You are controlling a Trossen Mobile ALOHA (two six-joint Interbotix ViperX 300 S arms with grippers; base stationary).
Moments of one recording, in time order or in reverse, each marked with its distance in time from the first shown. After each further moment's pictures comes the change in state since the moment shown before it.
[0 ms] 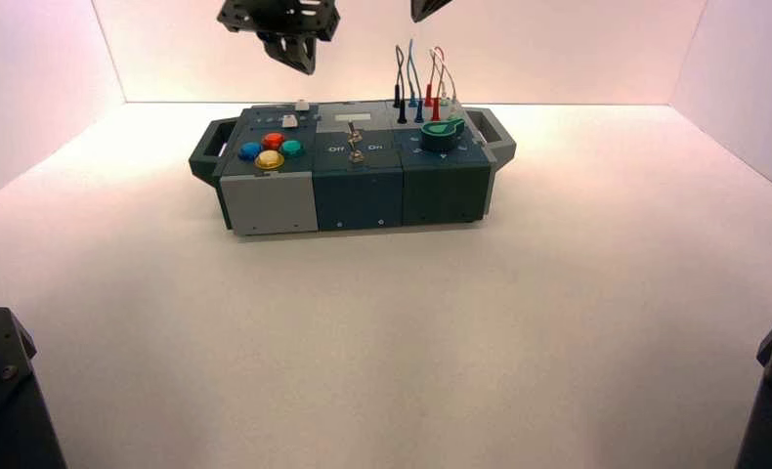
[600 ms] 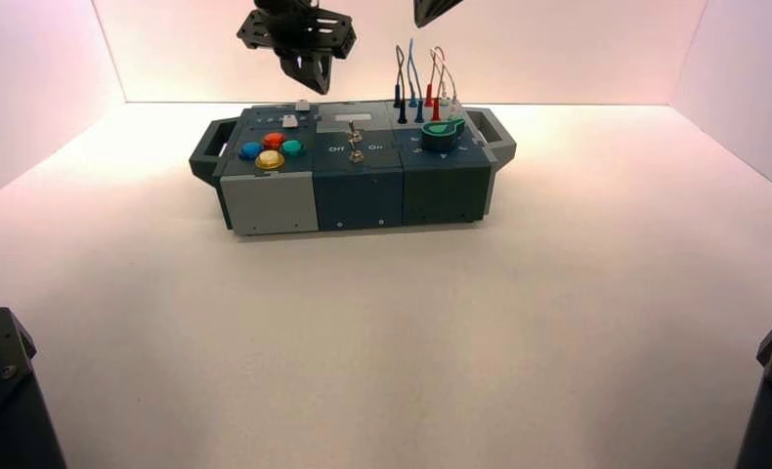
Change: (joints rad) left arm -0.021 0.044 -0.035 0.000 0.078 0.000; right arm -0.003 0.000 0.012 -0.003 0.000 -0.002
